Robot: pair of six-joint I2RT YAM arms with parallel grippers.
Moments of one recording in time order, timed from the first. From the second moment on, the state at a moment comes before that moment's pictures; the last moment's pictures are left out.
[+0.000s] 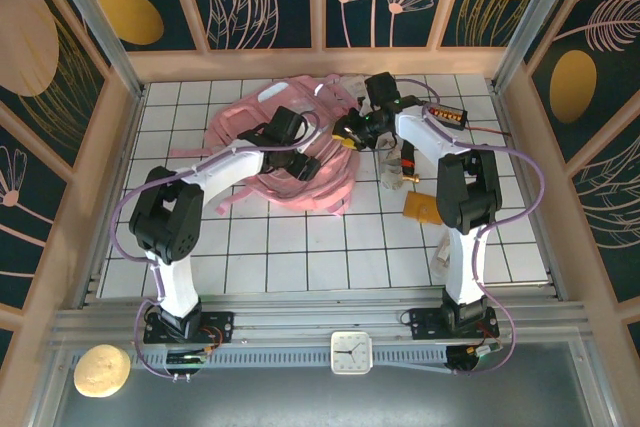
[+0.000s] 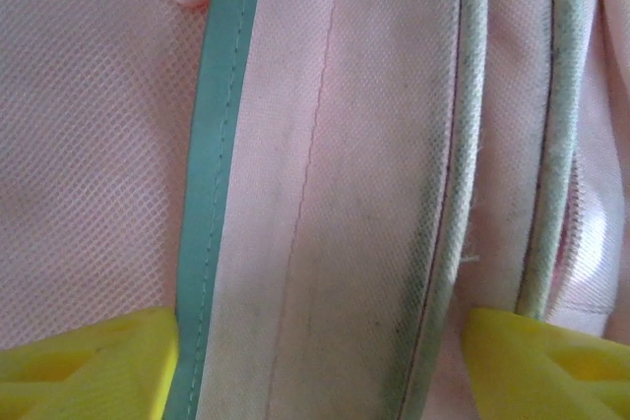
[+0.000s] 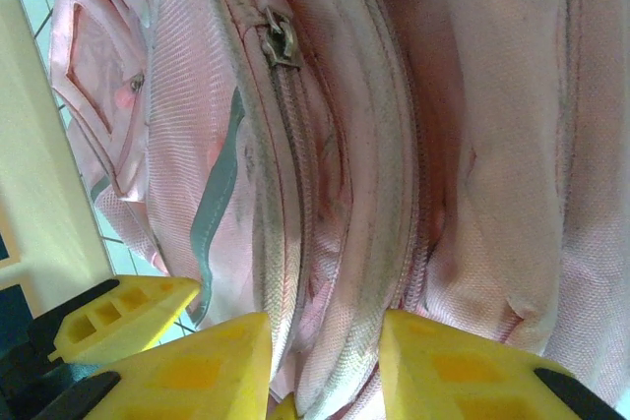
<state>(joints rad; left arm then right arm) -0.56 1.89 1.39 -0.47 0.05 0.12 0.38 2.05 1.68 -0.63 -0.54 0.76</state>
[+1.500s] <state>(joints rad) -0.49 1.56 1.34 -0.51 0.14 0.03 0.45 2.00 1.73 -0.35 -0.60 0.97</state>
